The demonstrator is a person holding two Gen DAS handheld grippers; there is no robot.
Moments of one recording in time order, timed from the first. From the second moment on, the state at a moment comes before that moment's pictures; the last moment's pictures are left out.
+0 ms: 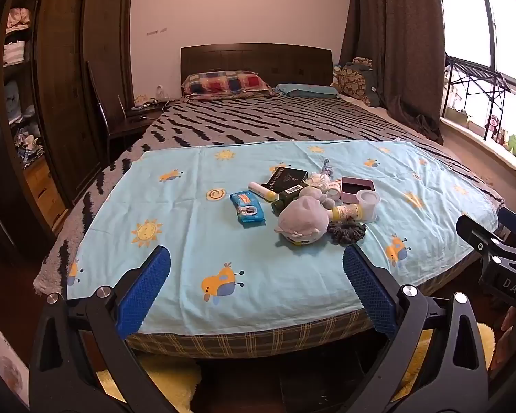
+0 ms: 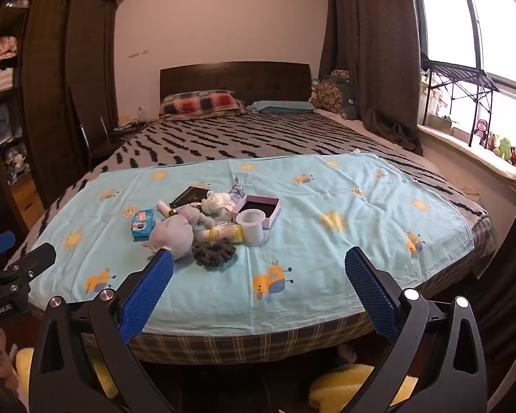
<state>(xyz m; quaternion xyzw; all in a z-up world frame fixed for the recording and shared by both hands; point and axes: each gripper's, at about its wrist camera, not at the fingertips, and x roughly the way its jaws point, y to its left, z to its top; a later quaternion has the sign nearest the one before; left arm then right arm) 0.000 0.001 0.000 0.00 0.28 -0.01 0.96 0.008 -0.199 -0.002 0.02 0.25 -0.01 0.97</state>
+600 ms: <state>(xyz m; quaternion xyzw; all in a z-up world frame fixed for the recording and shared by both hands) -0.001 0.004 -0.002 -0.01 0.28 -0.01 0.96 0.008 -0.197 -0.003 0.02 0.25 0.00 0.97</state>
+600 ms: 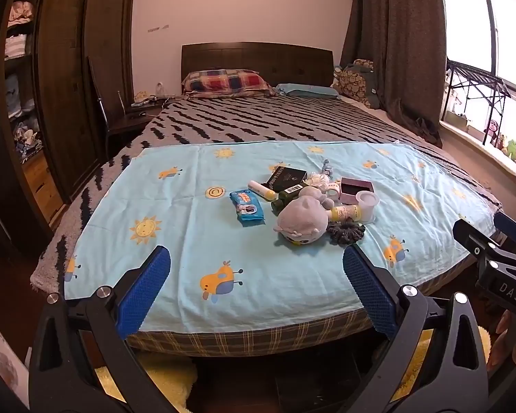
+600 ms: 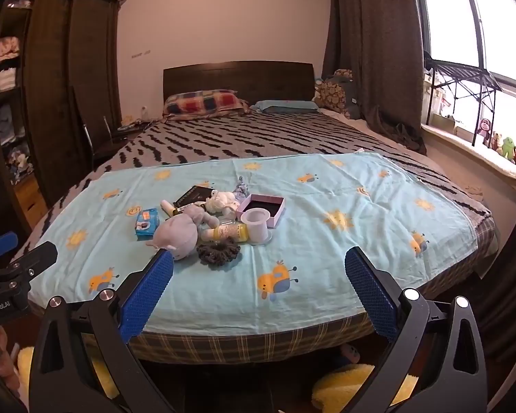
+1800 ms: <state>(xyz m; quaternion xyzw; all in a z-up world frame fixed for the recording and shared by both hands) -0.006 0.002 0.006 -0.01 0.28 -0.01 0.96 0.004 -0.196 0.000 0.03 0.24 0.01 0.97</state>
